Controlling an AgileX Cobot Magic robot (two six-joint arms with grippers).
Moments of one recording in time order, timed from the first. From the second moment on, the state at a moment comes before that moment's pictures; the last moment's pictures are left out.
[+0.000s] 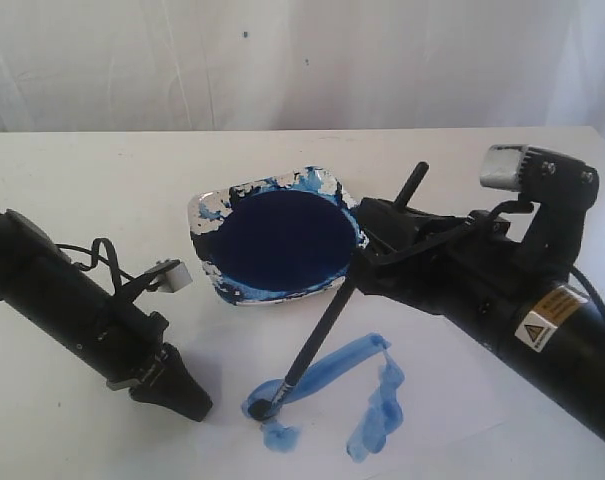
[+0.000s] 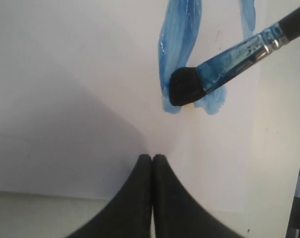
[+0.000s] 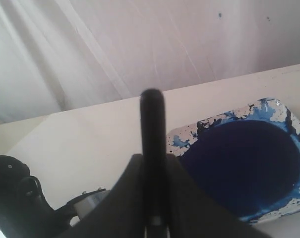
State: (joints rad) left arm -0.27 1.98 -0.90 -1.05 0.99 1.36; right arm 0.89 1.26 -0.36 0.20 -0.74 0.30
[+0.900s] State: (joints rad) left arm -0.27 1.98 -0.90 -1.05 0.99 1.36; right arm 0.89 0.91 -0.36 0.20 -0.15 0.18
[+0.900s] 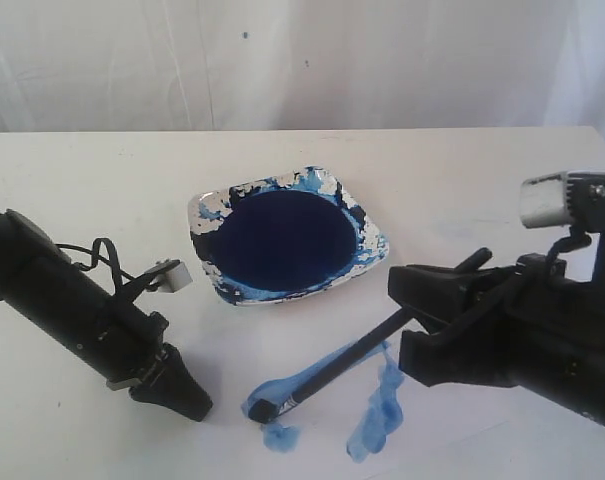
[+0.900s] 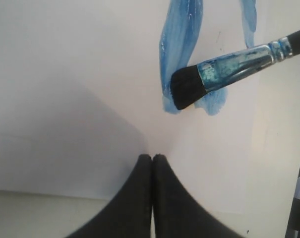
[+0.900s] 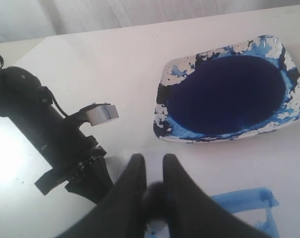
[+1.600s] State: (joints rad) left arm -0.27 1.98 -0.90 -1.05 0.99 1.36; right arm 0.89 0.70 -0.36 0.19 0.20 0.15
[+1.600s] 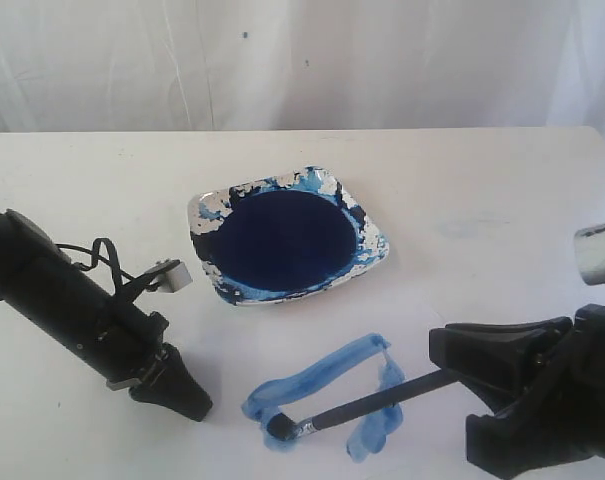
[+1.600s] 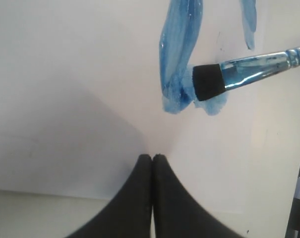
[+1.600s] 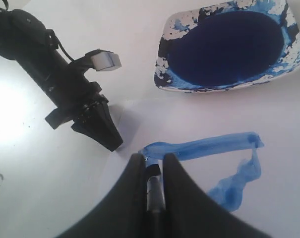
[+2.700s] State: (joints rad) left arm -0.27 1.98 -0.90 -1.05 0.99 1.35; right arm 0.89 0.28 -0.36 -0.32 0.69 0.72
